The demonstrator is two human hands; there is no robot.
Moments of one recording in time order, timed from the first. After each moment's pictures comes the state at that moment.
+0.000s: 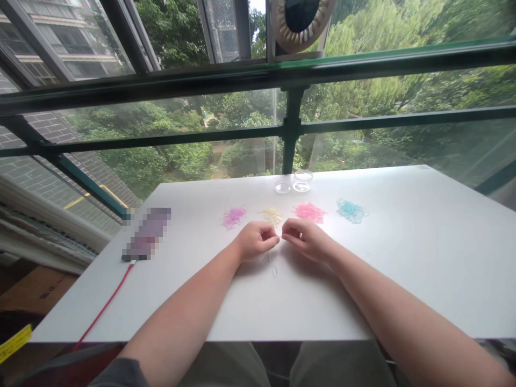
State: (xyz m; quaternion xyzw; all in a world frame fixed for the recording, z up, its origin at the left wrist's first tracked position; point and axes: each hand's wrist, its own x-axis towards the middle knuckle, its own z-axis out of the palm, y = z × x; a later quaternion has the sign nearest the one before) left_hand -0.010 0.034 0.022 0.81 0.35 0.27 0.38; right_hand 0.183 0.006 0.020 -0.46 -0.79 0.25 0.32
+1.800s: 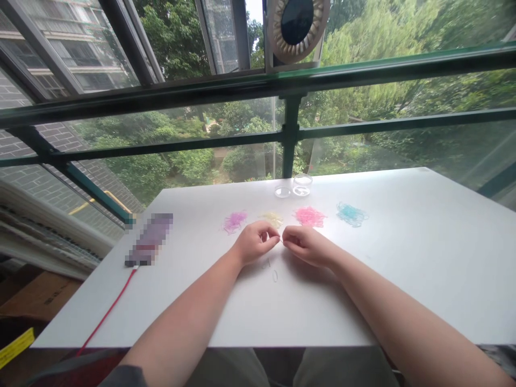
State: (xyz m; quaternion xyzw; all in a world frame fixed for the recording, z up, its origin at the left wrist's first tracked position) left_hand -0.009 0.038 0.019 0.83 0.36 0.31 0.30; right_hand 0.181 0.001 0.025 -0.45 -0.80 0.27 0.28
